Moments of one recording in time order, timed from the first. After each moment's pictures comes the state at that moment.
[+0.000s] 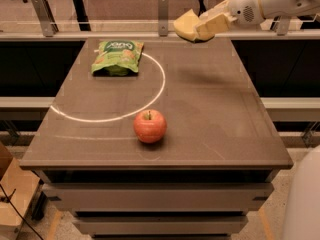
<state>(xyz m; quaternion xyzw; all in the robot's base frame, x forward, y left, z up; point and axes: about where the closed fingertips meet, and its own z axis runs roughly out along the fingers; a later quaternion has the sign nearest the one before) 0.721 -0.135 0.993 -0.49 0.71 0.20 0.47</state>
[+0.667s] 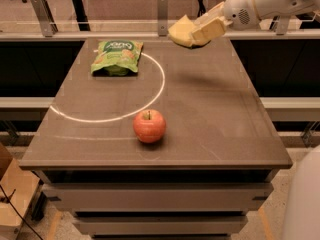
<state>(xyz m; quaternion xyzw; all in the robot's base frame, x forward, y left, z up) 0.708 -0.121 0.985 -0.52 0.70 0.19 0.45</state>
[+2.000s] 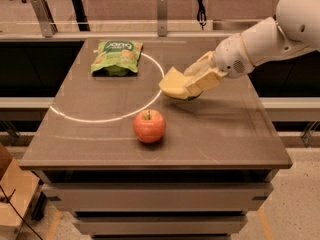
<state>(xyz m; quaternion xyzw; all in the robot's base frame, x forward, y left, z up) 0.600 -0.091 0.897 -0.60 0.68 0.23 0.36</state>
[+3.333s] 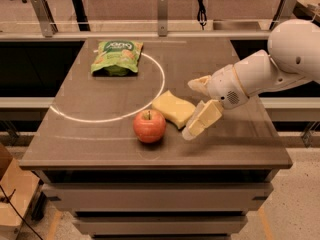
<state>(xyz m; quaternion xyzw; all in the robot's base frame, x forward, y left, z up) 0.534 -0.071 0.852 -0.58 0.70 0.28 0.32</state>
